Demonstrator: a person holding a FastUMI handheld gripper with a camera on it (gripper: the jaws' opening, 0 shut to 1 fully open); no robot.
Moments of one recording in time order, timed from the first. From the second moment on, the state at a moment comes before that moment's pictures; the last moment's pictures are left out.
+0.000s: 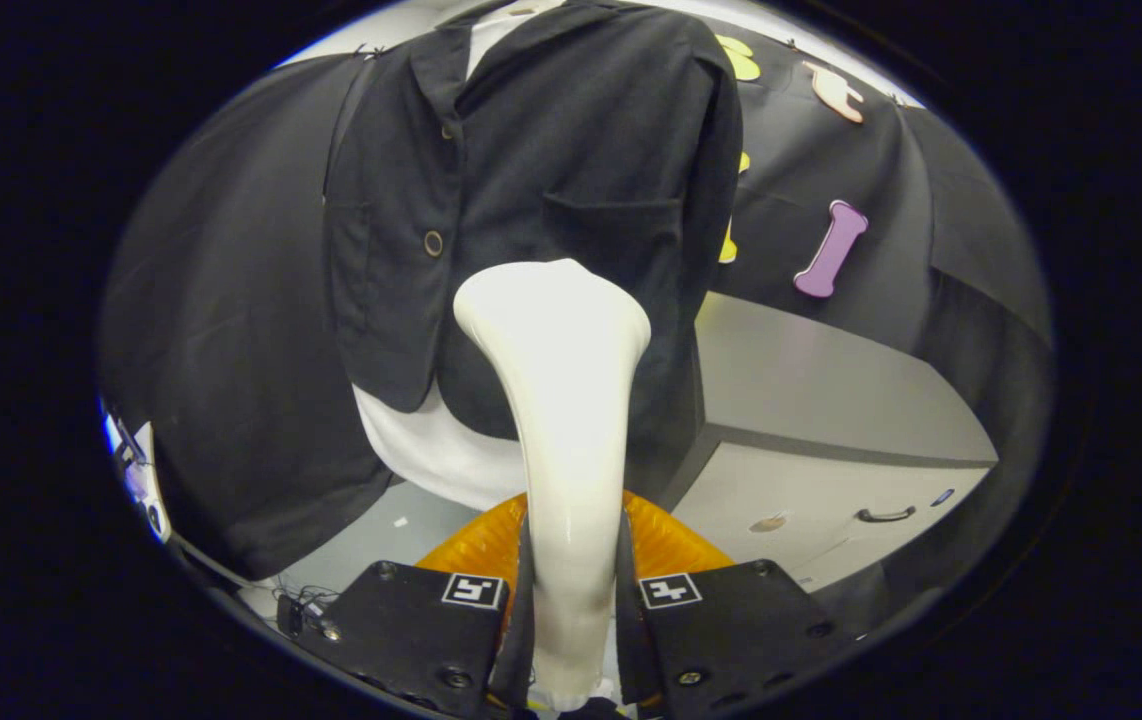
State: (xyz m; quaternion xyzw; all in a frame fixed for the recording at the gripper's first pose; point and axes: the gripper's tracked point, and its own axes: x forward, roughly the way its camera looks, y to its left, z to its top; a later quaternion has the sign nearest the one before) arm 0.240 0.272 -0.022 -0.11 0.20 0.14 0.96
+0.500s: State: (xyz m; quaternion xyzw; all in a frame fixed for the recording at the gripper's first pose) arm 0.250 0.269 -0.078 -0.10 0.24 0.14 0.95
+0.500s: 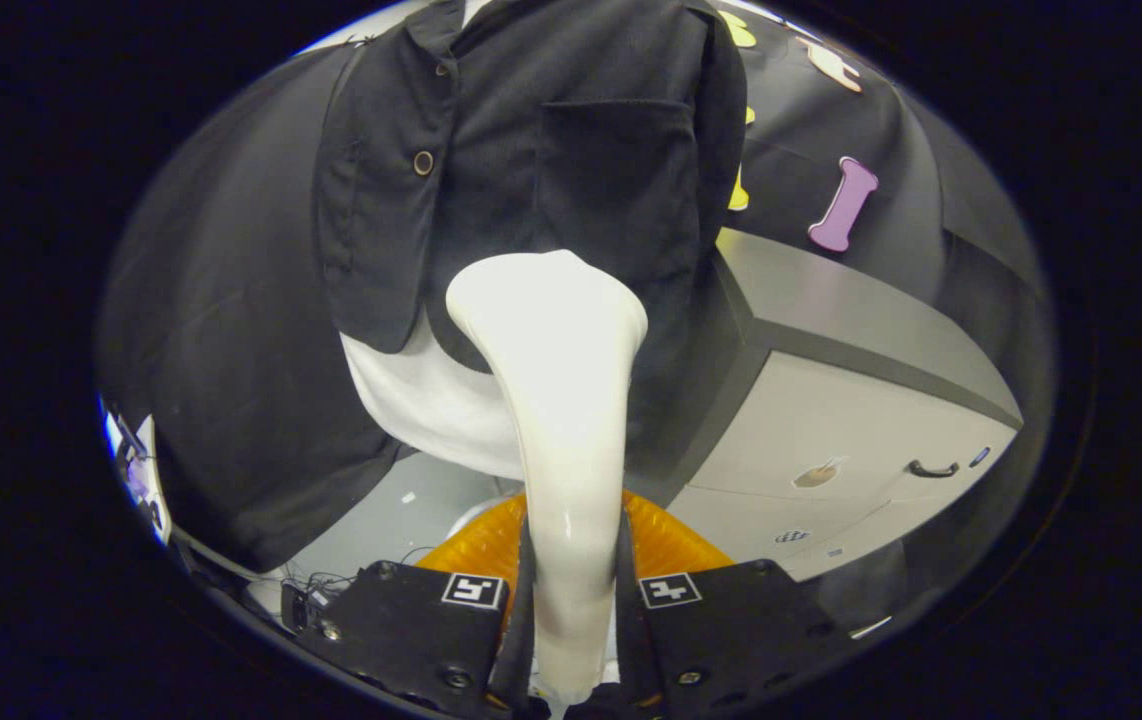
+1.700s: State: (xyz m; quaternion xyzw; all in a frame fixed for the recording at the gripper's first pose) arm 0.183 0.360 0.171 -0.09 0.06 0.21 0.97
